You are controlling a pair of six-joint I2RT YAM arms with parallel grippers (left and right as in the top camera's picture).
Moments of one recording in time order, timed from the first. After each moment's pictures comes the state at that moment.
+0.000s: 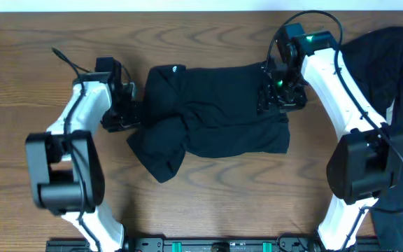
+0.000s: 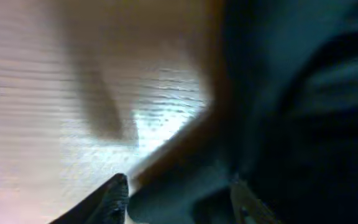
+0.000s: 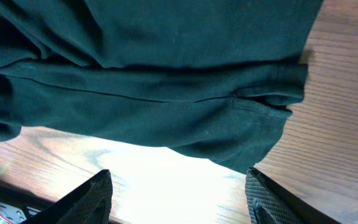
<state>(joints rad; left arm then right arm) 0.03 1.93 1.27 -0.93 0.15 -0.06 0.23 2.00 1.75 -1.37 -0.23 0.09</state>
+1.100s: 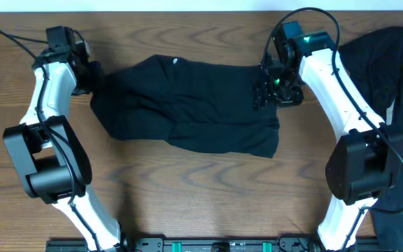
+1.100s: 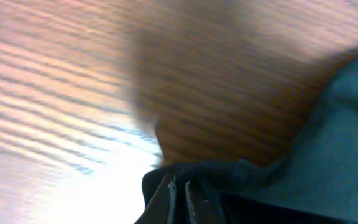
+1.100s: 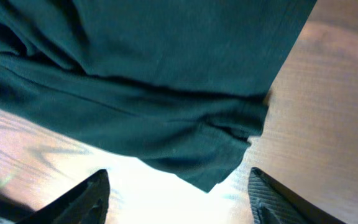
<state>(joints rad) 0.24 2.03 1.57 -0.74 0.07 -0.09 0.24 2.00 1.75 -1.30 -0.23 0.10</state>
